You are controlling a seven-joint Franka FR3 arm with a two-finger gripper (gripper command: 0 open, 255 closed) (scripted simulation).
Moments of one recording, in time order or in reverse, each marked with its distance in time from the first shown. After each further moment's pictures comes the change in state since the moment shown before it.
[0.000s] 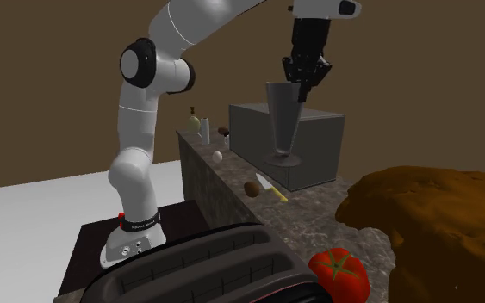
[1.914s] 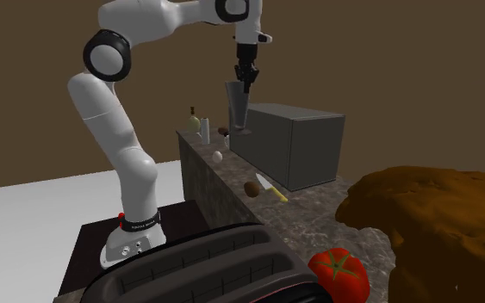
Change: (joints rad) arm 0.422 -0.532 0.539 -0.587 -0.211 0.273 0.856
